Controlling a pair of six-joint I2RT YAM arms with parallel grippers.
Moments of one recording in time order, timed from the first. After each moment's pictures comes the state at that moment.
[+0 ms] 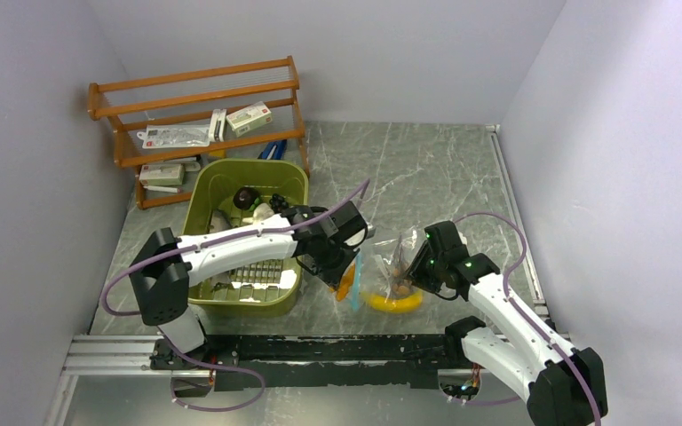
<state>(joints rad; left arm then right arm) -1.08 1.68 1.33 -0.86 0.12 -0.40 0.39 0.87 0.50 -0.68 0.01 0.90</state>
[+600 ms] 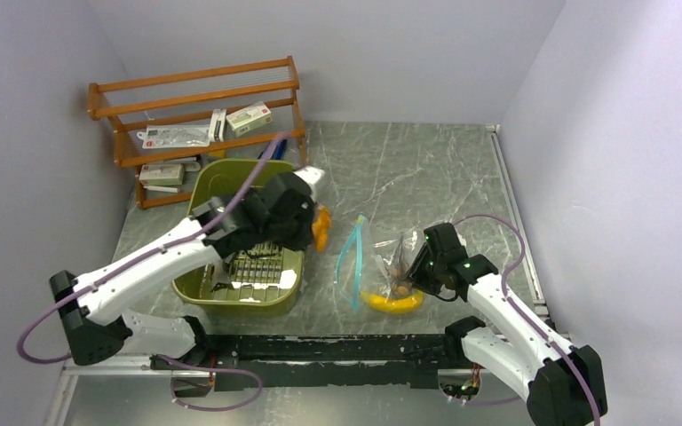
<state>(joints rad) -1.04 1.31 1.36 -0.88 -0.16 -0.50 0.39 0.88 0.48 -0.67 0.01 0.90</state>
